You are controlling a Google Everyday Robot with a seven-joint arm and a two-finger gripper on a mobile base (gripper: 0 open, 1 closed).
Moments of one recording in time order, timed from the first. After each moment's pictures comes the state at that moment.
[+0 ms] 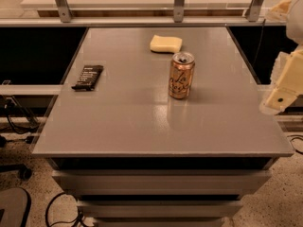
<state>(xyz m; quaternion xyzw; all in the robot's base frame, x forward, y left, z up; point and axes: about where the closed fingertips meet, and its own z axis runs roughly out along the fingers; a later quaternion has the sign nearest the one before) 0.433 -0.203 1.019 -0.60 0.77 -0.08 0.21</state>
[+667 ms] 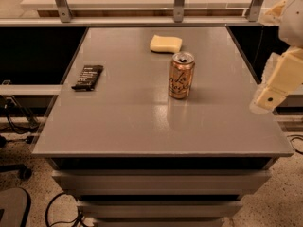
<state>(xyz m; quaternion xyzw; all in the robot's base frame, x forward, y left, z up) 0.438 -0.196 1.012 -0.59 0.77 -0.05 0.23</state>
